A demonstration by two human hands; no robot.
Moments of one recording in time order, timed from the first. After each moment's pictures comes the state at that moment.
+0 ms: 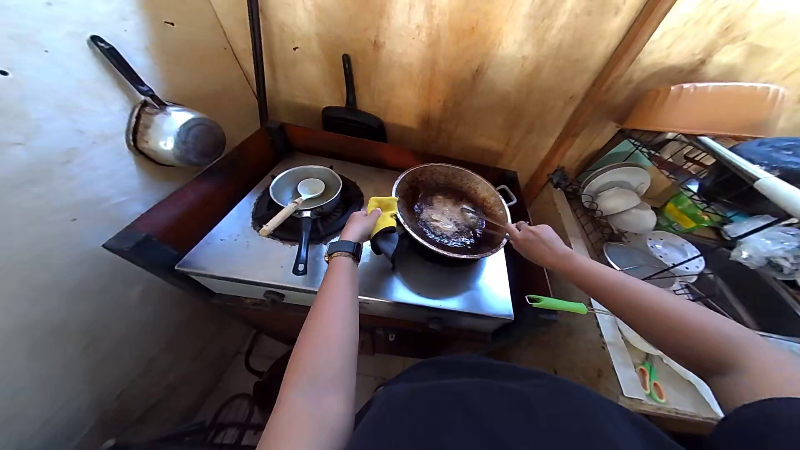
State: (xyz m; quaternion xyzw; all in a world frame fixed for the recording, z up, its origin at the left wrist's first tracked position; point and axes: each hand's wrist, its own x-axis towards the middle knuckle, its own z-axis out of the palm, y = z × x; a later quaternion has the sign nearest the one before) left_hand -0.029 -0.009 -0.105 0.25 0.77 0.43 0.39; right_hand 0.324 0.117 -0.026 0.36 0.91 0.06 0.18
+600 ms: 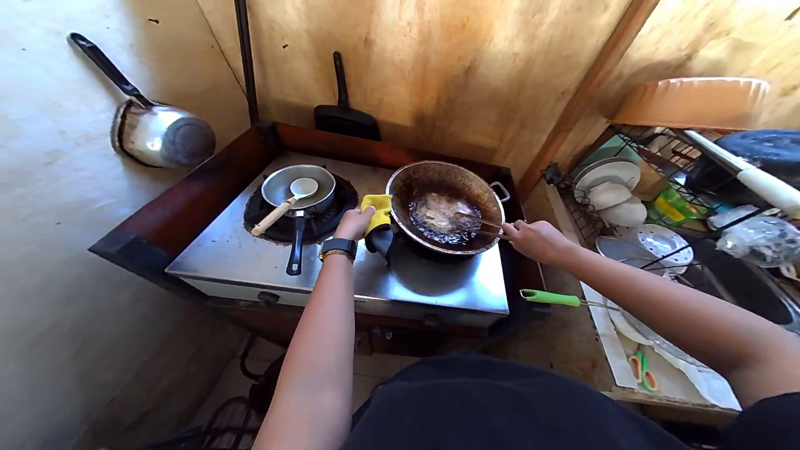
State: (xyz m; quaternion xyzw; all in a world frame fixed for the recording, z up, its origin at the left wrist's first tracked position) left_hand -0.027 -0.009 -0.102 0.26 0.77 0.43 0.39; right_hand 0.336 0.112 -0.015 0.30 0.93 0.06 0.19
